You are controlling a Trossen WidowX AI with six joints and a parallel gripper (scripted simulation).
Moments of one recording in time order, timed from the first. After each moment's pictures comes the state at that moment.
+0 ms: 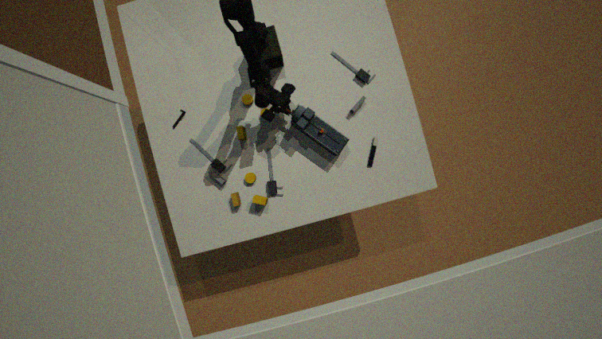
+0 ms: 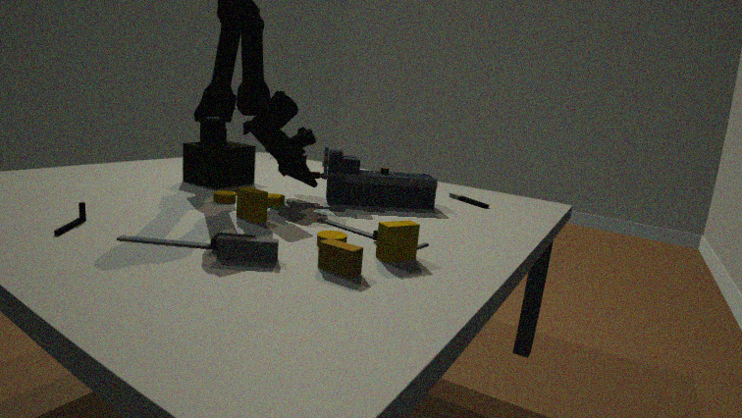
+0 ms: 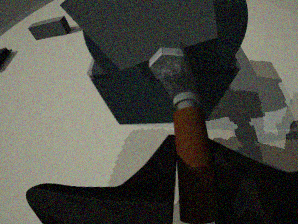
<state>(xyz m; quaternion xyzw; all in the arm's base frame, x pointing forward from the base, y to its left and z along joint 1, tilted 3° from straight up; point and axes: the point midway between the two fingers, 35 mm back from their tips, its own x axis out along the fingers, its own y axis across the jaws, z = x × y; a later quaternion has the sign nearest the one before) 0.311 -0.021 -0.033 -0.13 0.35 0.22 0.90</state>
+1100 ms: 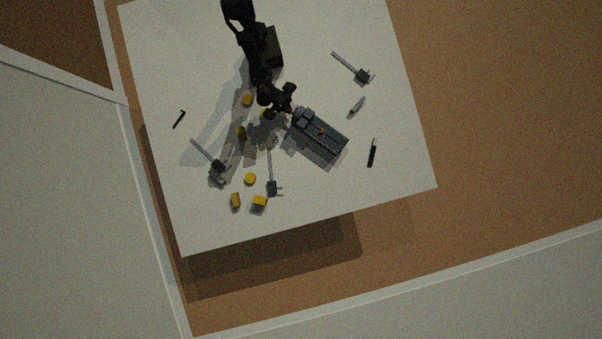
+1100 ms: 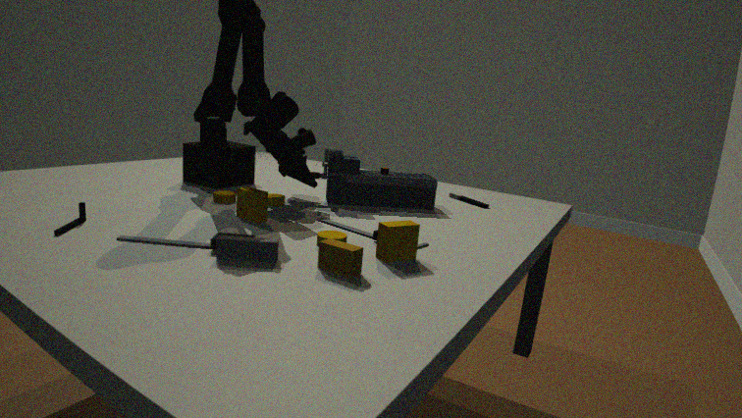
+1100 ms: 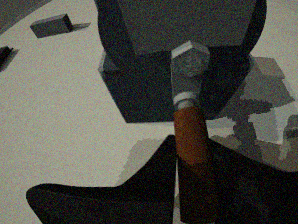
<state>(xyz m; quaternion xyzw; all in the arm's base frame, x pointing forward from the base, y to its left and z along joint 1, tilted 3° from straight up) 0.307 -0.014 -0.035 -0.13 0.36 0.22 0.90</state>
